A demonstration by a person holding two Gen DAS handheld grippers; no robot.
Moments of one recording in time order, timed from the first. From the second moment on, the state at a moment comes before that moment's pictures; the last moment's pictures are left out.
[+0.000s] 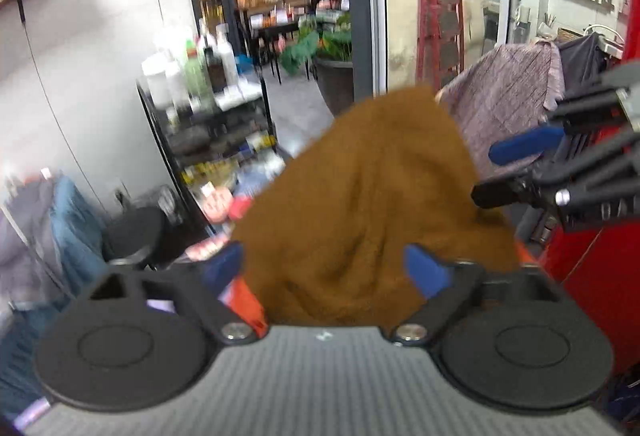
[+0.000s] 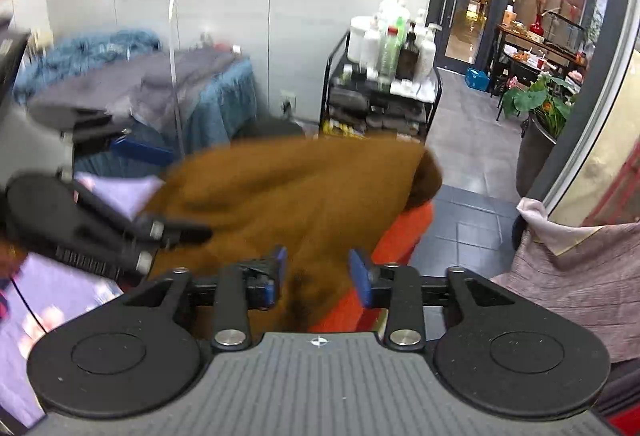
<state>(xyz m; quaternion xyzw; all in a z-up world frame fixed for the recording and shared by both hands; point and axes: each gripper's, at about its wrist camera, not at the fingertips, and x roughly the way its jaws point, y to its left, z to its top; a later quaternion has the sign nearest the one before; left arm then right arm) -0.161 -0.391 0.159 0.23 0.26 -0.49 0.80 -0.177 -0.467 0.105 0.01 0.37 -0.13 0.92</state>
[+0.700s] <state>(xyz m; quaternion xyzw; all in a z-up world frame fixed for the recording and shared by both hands) -0.164 -0.387 0.200 0.37 0.35 -0.42 0.75 -0.159 -0.418 0.127 -0.06 0.54 -0.05 0.84</state>
